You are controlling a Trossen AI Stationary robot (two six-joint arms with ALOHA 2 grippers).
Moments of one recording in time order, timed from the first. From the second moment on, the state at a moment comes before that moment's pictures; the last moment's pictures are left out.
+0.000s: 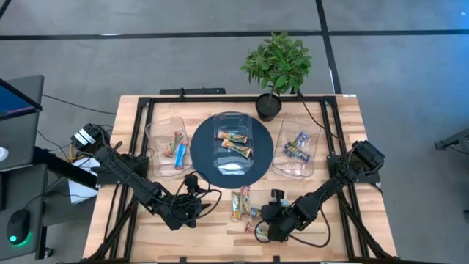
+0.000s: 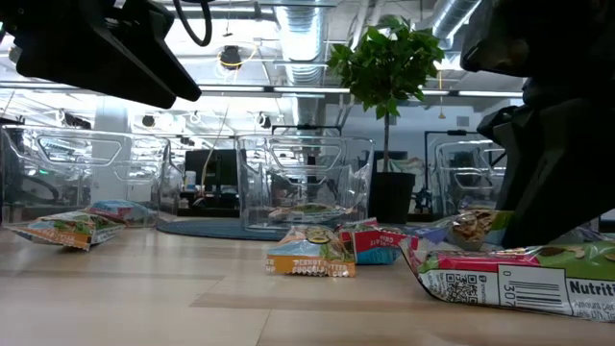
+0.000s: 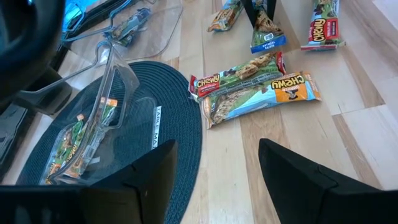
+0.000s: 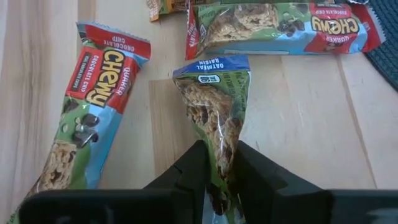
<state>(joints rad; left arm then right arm) -0.70 1.52 0.78 -0.08 -0.77 -0.16 0.69 1.88 1.04 -0.34 0.42 0.64</state>
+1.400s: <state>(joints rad) -0.70 1.52 0.78 -0.09 -0.77 -0.17 0.74 1.87 1.54 -1.57 0.75 1.01</state>
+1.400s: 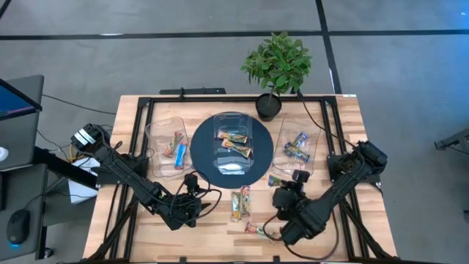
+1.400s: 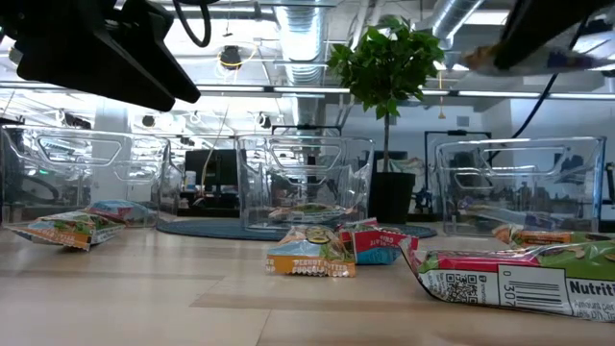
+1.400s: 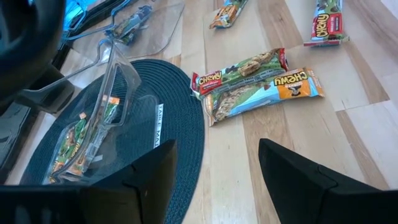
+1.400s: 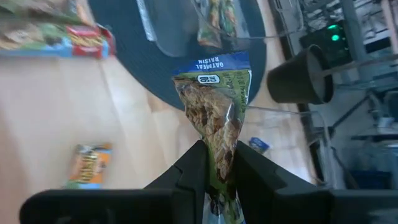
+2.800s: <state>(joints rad) -0.65 1.52 0.78 -0.10 -0.77 -0.17 0.15 1.31 0.86 -1.22 0.70 1.02</state>
